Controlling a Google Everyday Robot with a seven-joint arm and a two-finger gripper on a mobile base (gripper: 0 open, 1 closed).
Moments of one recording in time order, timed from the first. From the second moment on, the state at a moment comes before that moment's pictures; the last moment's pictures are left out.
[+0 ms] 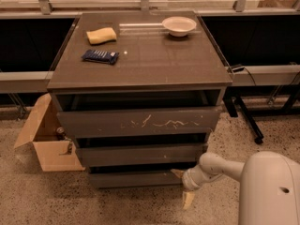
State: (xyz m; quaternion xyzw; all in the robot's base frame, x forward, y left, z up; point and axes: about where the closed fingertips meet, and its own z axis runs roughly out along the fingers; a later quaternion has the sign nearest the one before) arm 0.529 -0.152 0.249 -0.73 0.62 0.19 0.21
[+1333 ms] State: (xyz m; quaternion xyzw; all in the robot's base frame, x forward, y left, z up) arm 0.594 -0.153 0.185 -0.71 0.64 0.18 0.23
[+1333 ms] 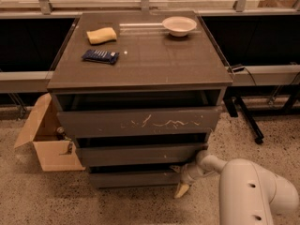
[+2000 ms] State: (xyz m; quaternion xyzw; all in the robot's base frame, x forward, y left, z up) arm 0.561 -0.123 0.198 -0.73 0.61 0.20 0.24
